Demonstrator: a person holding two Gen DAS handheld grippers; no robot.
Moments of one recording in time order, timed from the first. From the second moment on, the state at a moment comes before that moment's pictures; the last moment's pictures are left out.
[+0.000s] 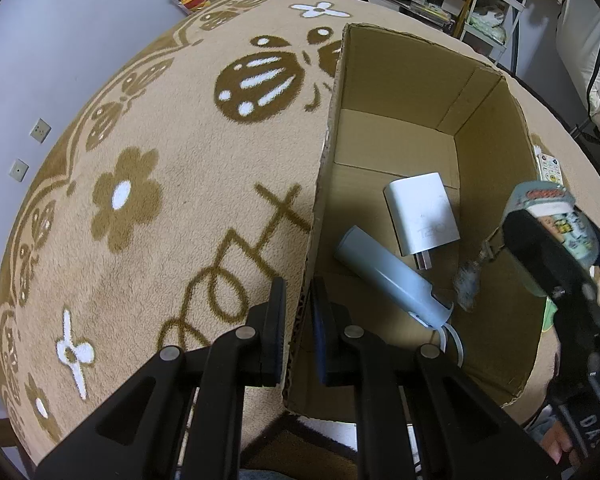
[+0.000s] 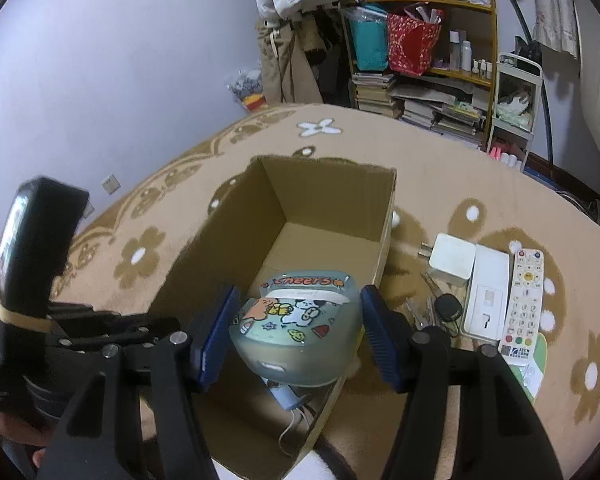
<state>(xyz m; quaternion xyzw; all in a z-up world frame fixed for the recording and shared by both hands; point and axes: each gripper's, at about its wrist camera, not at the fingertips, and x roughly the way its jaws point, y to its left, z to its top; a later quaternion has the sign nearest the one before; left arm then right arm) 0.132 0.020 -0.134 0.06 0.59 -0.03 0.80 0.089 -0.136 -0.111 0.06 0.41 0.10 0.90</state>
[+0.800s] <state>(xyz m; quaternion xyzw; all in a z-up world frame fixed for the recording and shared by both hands) 0.132 0.021 -0.135 0.06 0.59 -0.03 0.80 0.086 -0.180 -0.097 0.06 0.40 0.02 0.92</state>
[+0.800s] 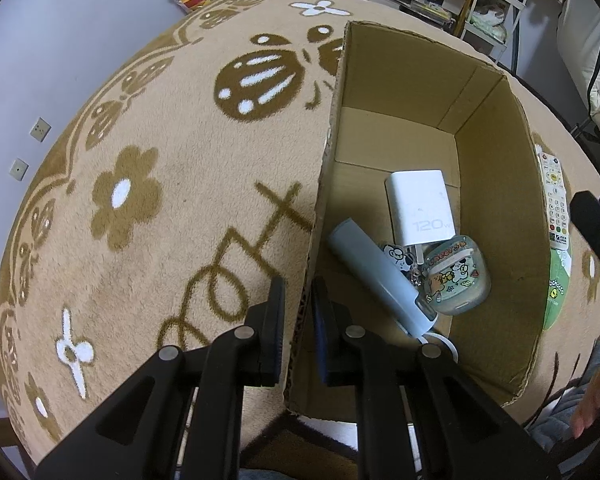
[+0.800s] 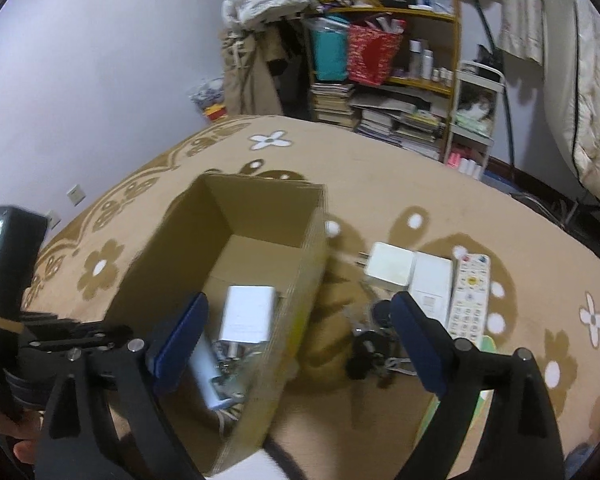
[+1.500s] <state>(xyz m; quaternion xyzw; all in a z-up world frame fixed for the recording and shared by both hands) 0.133 0.021 -0.135 0.06 0.59 -0.03 0.80 0.101 -0.236 -0.156 0.16 0.46 0.00 0.87</state>
